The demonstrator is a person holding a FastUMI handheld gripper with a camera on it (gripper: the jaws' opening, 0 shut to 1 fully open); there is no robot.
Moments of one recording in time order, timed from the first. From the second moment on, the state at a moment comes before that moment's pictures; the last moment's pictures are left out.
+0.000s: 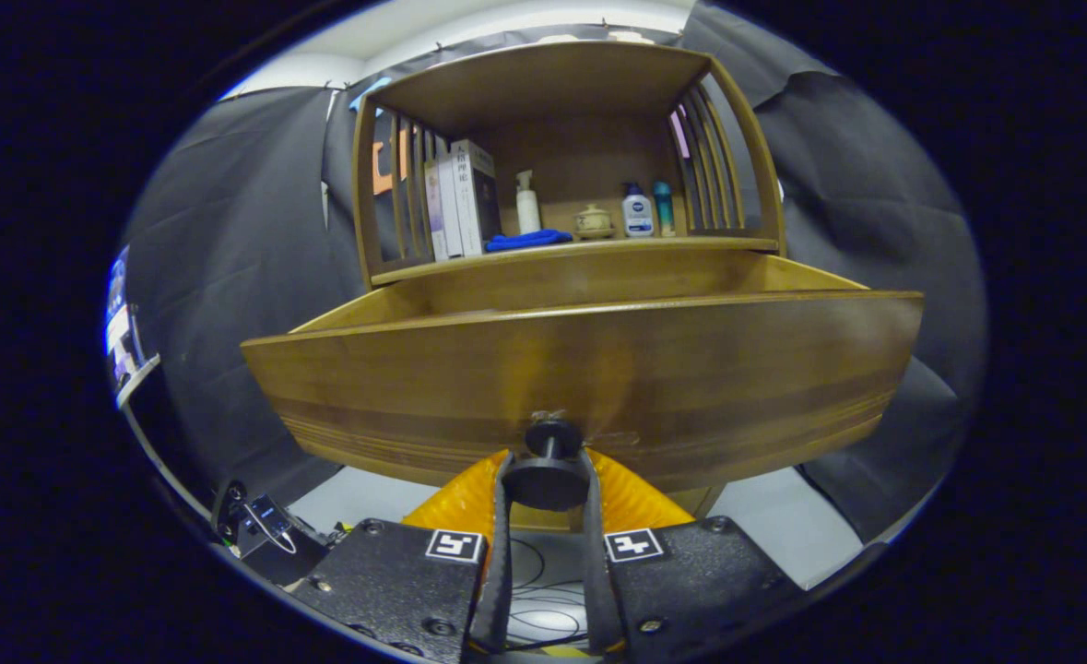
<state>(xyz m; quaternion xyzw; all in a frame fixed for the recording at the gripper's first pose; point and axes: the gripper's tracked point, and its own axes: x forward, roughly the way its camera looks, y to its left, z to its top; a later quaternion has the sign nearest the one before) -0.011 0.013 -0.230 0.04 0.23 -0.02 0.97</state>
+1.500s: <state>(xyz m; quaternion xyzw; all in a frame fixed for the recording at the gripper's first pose) 0.071 0.016 -0.142 0.09 0.49 -0.02 0.87</state>
